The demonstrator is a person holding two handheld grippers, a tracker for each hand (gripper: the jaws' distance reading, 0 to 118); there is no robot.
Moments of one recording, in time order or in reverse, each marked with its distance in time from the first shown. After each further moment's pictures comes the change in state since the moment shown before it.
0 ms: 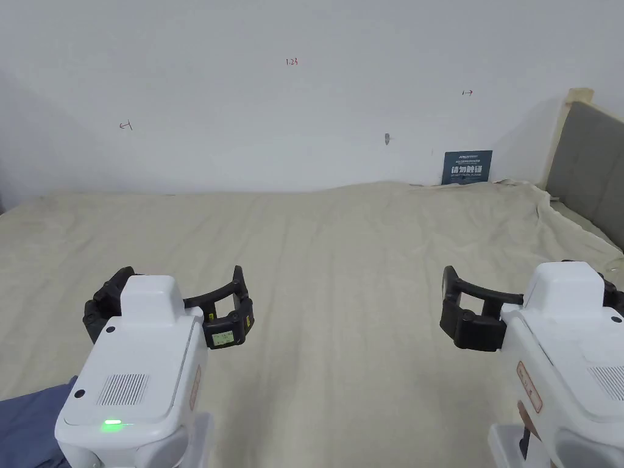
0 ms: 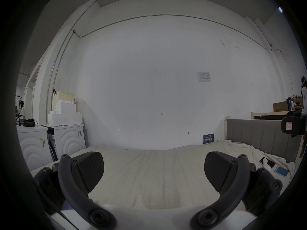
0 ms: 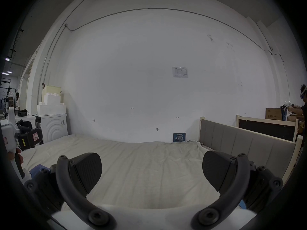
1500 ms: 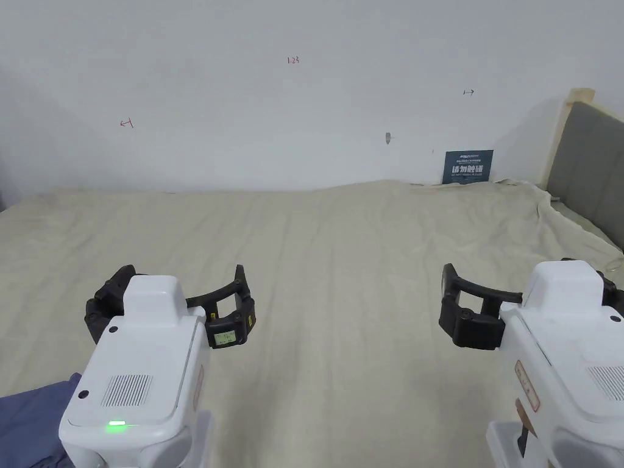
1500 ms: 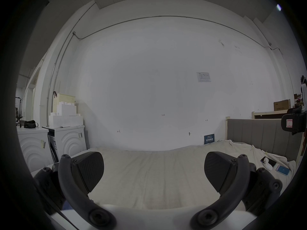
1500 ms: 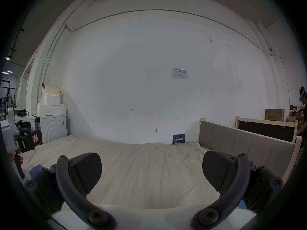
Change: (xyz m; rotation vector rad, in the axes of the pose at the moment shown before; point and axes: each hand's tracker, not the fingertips) left arm 0.001 -0.004 0.000 0.012 0.007 -0.007; right arm 0.001 -0.003 -0.003 0.010 -0.002 0.007
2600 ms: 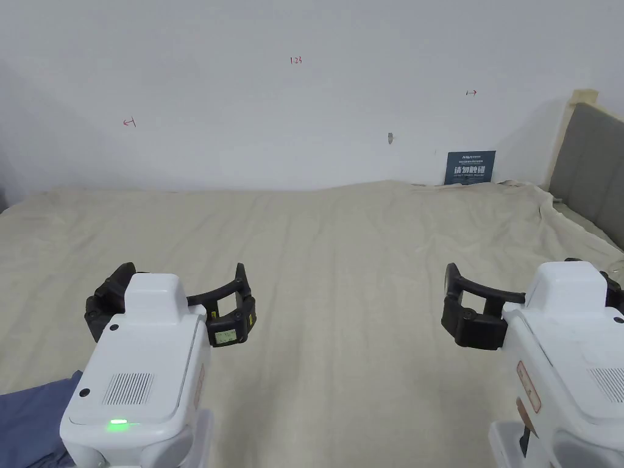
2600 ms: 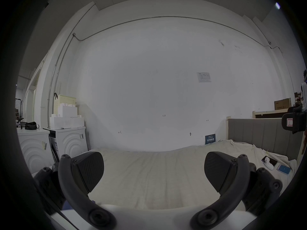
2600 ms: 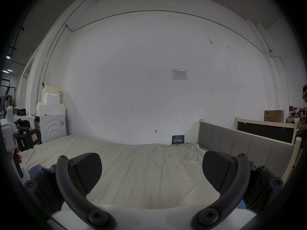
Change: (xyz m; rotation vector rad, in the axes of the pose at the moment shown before) left arm 0.000 0.001 0.002 0.007 0.008 -0.011; right arm -0.003 0.003 0.004 0.009 -0.007 0.008
